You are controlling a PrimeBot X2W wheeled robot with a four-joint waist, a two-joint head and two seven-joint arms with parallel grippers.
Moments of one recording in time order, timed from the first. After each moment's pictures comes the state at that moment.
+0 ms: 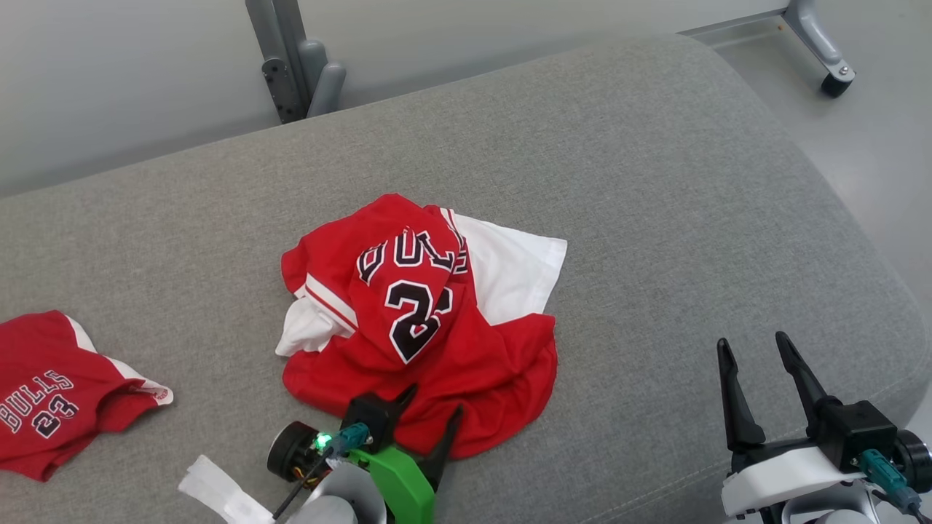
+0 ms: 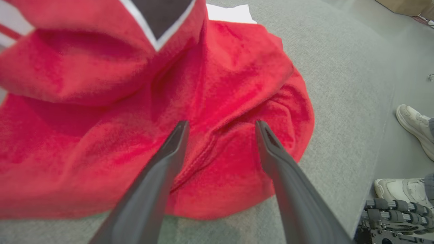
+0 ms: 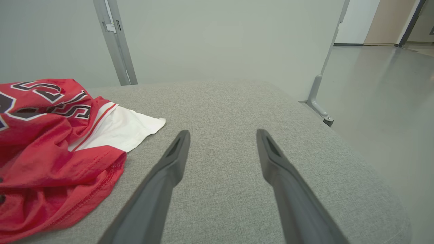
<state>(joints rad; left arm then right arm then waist) -0.30 0.13 -0.69 0.59 -0.43 -0.10 -0.14 0.05 -0.05 -0.05 0.09 0.05 0.13 -0.26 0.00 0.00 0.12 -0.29</state>
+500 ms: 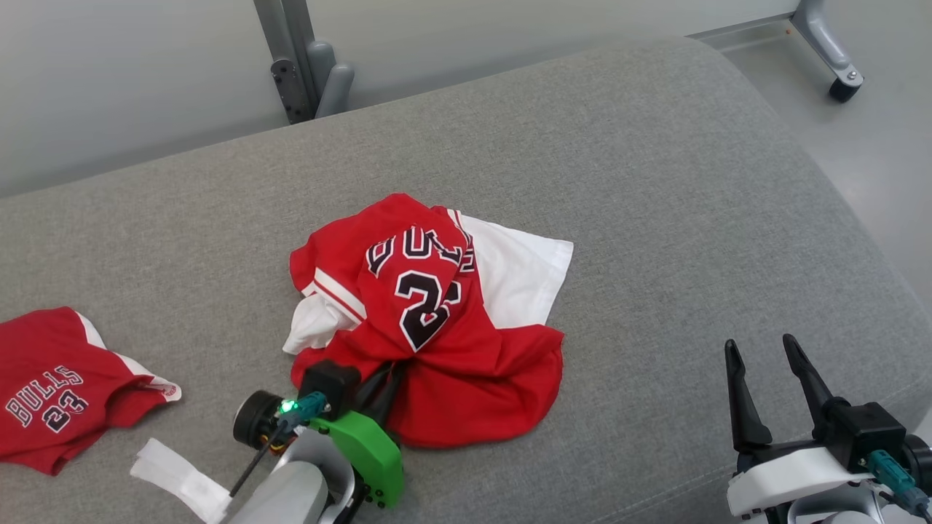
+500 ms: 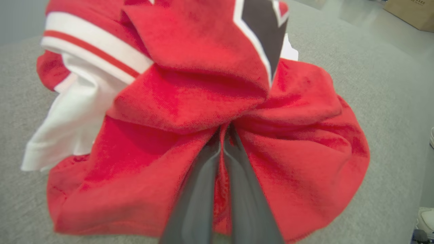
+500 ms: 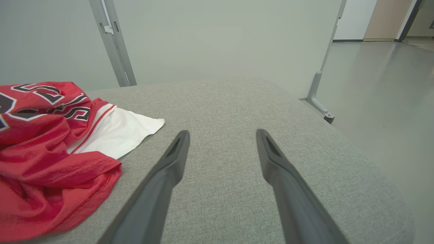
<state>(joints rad) -0.38 0.15 -0.65 0.68 -0.46 -0.10 -0.23 0.05 -0.05 -0.06 0.10 0.07 0.13 -0.26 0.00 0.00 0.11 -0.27</state>
